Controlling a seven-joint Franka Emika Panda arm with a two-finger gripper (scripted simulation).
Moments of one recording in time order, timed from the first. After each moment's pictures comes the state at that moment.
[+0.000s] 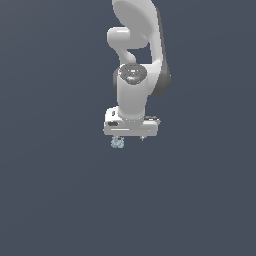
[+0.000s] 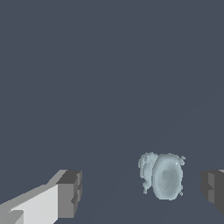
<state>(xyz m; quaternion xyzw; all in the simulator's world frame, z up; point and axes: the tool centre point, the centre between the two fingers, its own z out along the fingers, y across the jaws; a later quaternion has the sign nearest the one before) 0.000 0.009 0.158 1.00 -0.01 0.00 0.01</state>
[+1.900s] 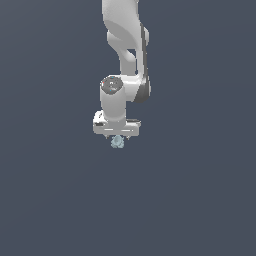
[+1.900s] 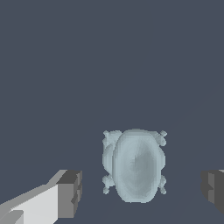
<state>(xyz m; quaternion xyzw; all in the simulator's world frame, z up) -0.049 -0.050 0.094 1.00 -0.04 0.00 0.00</state>
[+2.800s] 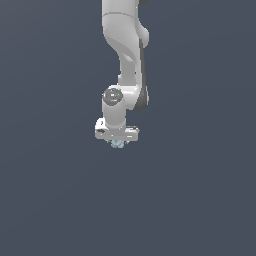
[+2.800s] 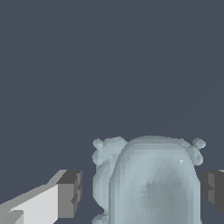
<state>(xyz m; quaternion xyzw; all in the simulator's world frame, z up) -0.053 -0.052 0.048 1.00 -0.04 0.00 0.00</state>
